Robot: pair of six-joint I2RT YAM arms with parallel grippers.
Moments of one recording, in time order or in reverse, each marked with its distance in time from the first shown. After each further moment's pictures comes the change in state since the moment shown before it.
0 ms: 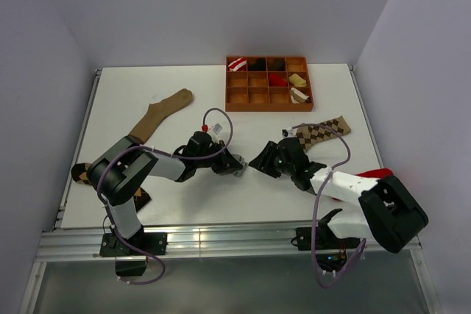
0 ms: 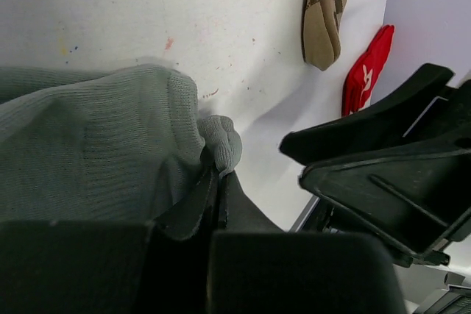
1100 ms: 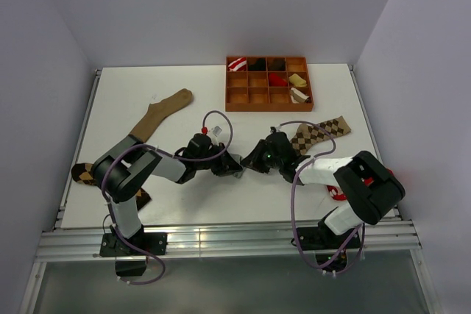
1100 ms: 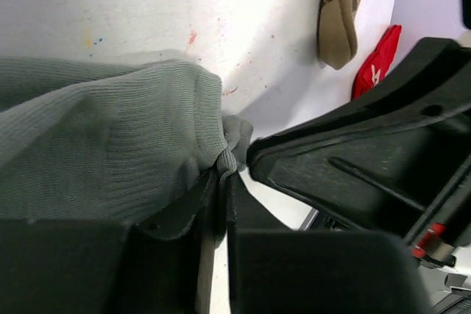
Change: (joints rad) left arm 0.001 0.038 -0.023 0.058 0.003 -0.012; right arm 0.040 0.266 0.100 0.146 -0.047 0.092
